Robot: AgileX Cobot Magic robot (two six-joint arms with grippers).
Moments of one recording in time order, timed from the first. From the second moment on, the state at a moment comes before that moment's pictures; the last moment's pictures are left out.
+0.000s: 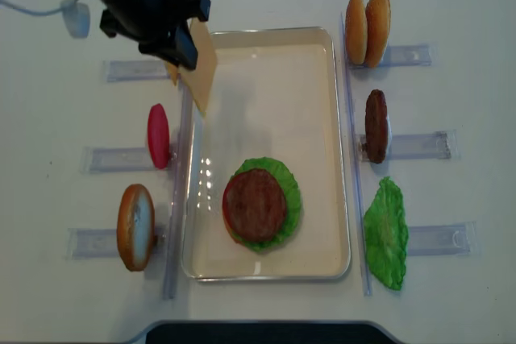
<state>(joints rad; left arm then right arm) -0.35 1.60 -1.33 -0.27 1.06 -0.11 0.06 -0.01 -0.50 -0.01 1.14 0.09</state>
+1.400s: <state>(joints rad) -0.35 1.32 -0.49 -1.42 0.77 0.87 0.06 -0.01 -0.50 -0.01 1.14 0.09</state>
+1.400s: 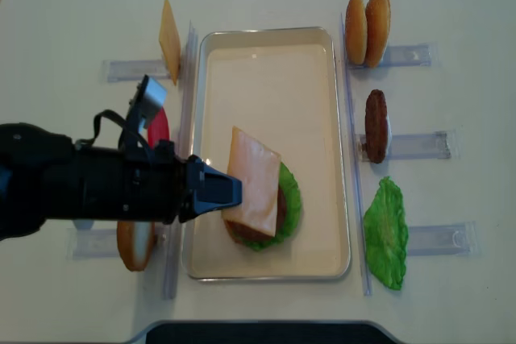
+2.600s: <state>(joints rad) -0.35 1.48 -0.49 -1.36 0.69 0.95 0.06 -0.01 -0.50 -0.01 1.14 0.09</state>
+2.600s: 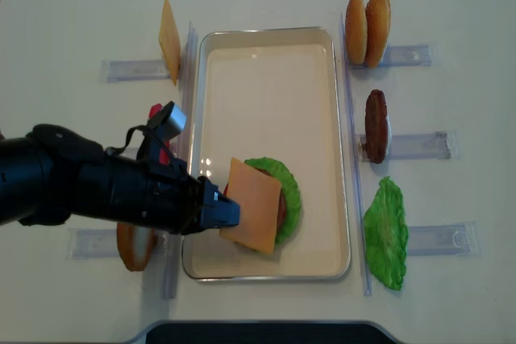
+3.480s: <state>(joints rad) -0.35 1.48 -0.67 -0.97 0.62 0.64 0.06 -0.01 -0.50 -0.01 1.14 0.09</state>
